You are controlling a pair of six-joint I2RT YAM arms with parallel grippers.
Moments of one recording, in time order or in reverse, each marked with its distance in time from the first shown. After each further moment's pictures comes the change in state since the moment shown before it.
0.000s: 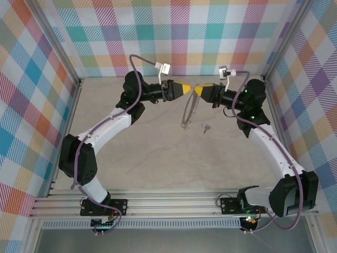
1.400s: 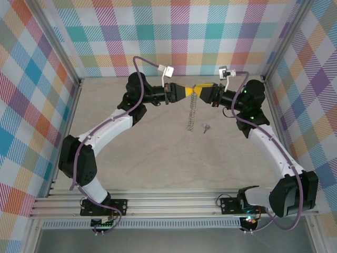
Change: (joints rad) left arm -0.029 -0.011 -0.002 -0.089 -0.011 0.081; right arm -0.008 -0.006 -0.013 -0.006 0.033 0.000
